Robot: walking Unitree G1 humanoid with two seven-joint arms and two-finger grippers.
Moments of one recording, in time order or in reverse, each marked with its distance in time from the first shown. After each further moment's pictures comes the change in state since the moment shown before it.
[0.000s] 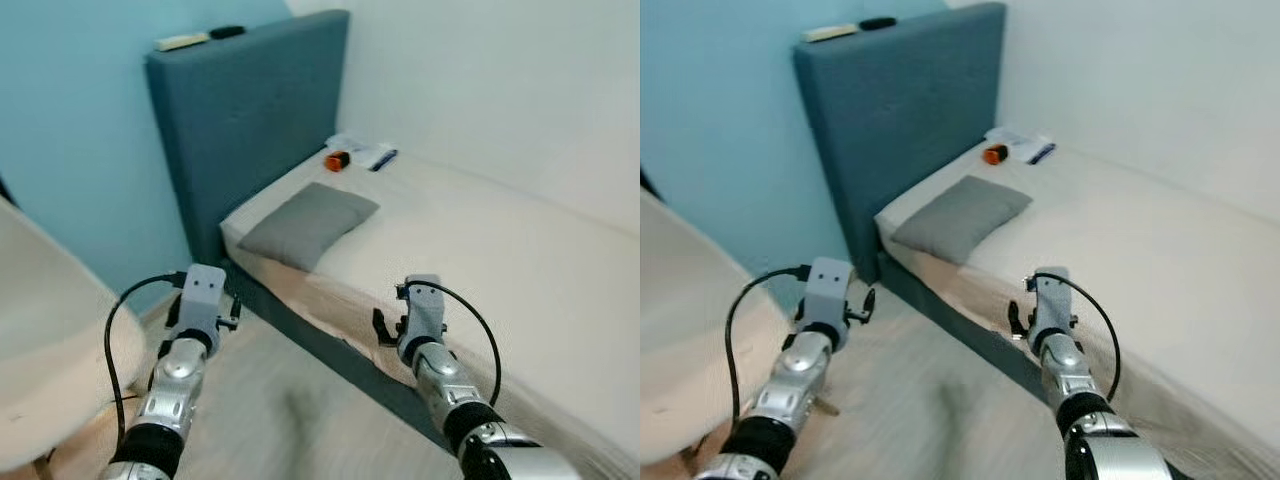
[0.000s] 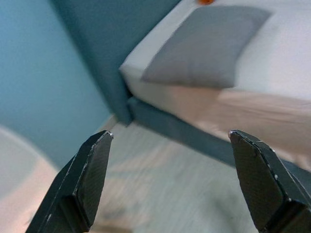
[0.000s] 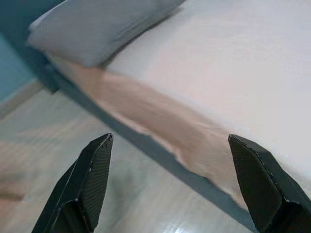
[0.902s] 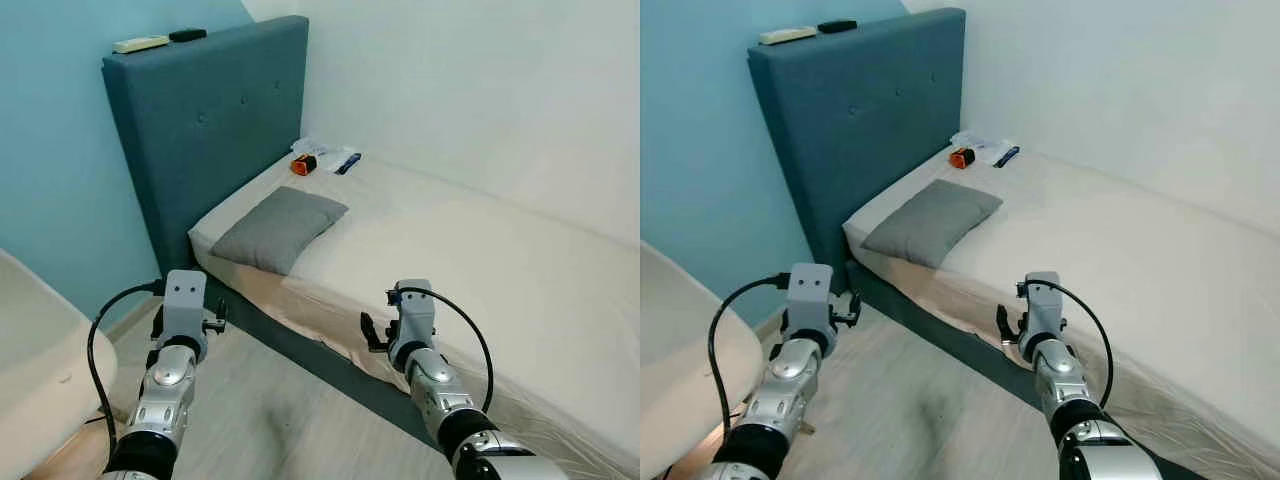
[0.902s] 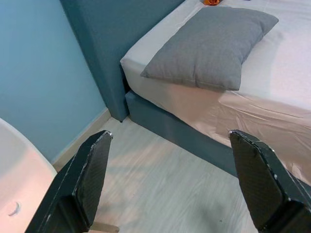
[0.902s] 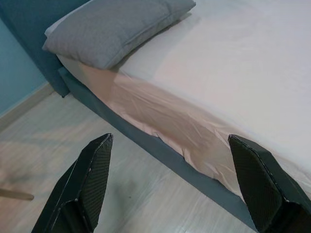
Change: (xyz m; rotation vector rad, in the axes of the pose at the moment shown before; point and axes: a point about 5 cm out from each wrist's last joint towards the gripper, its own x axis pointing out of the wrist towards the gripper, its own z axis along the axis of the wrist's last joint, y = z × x) left arm -0.003 0.016 -0.008 -0.092 0.025 0.112; right arm 0.000 0.015 0.002 0.005 -0.029 0.101
